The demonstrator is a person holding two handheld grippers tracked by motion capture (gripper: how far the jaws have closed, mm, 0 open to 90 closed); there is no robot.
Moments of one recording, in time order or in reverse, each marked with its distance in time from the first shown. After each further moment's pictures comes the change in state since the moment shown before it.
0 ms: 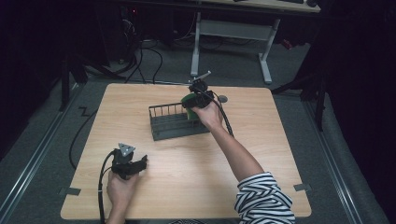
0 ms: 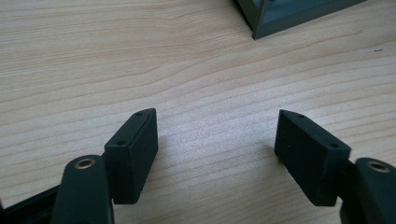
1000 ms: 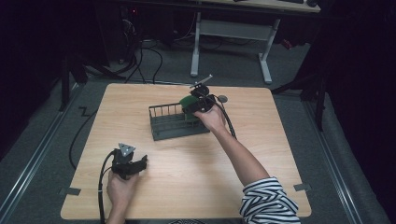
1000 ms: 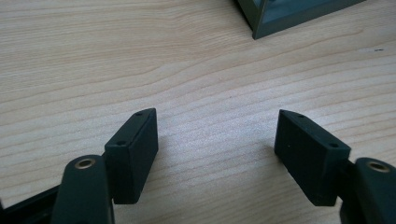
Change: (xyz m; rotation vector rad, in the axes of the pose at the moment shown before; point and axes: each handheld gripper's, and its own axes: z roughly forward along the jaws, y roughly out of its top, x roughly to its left) left arm 0.000 0.000 0.000 0.000 0.002 0.001; right arm -0.004 -0.013 -0.003 0.040 0.073 -0.034
